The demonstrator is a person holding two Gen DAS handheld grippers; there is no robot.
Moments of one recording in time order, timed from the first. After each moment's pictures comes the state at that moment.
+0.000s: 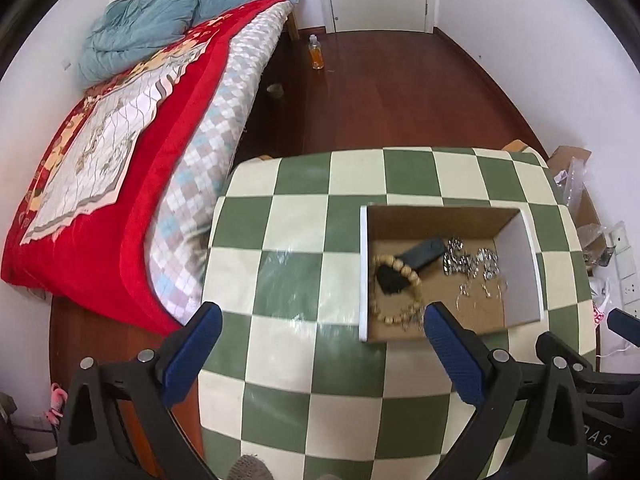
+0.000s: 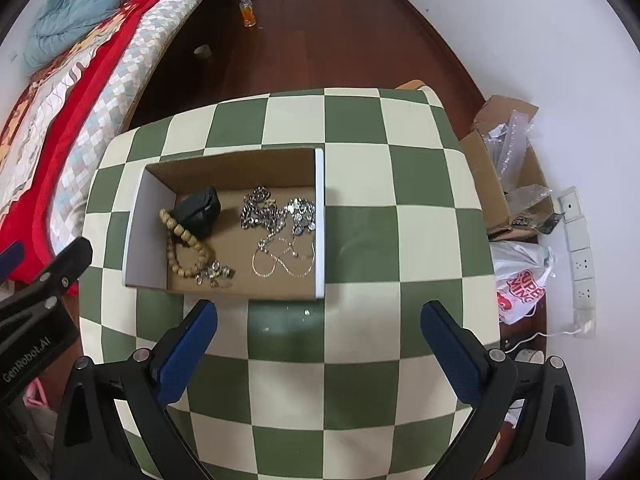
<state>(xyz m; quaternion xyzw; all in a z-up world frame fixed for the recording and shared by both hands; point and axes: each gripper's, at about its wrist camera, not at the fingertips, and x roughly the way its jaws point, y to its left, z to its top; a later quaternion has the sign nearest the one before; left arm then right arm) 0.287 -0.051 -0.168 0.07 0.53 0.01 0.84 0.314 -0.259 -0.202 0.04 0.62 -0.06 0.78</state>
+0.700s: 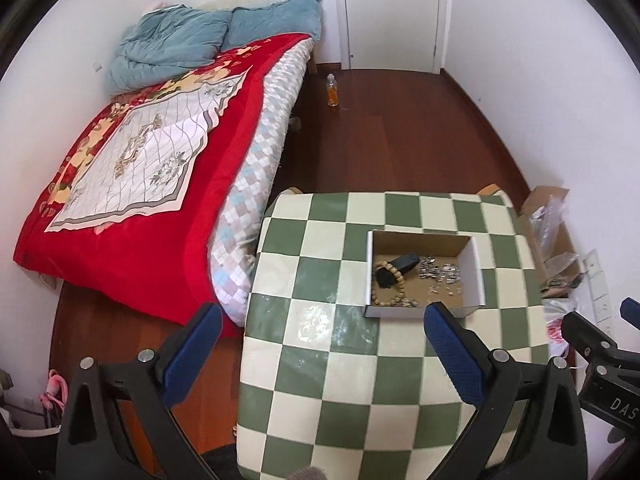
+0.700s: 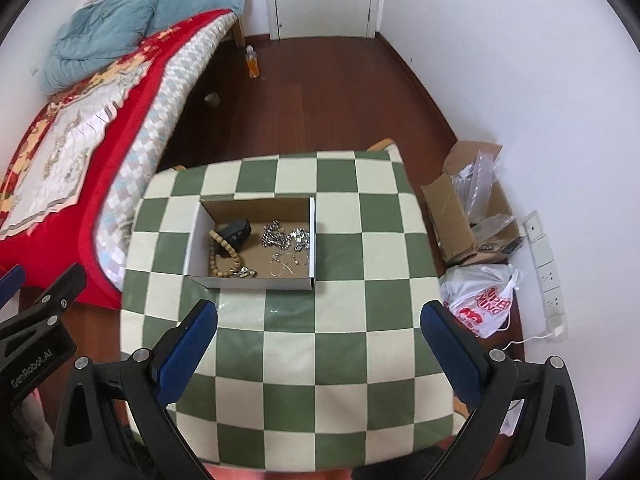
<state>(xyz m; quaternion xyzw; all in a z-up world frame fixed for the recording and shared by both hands) 0.205 -0.028 -0.034 0.04 0.49 0.01 0.87 0.236 -0.253 -0.053 0.03 0.54 -0.07 0.84</state>
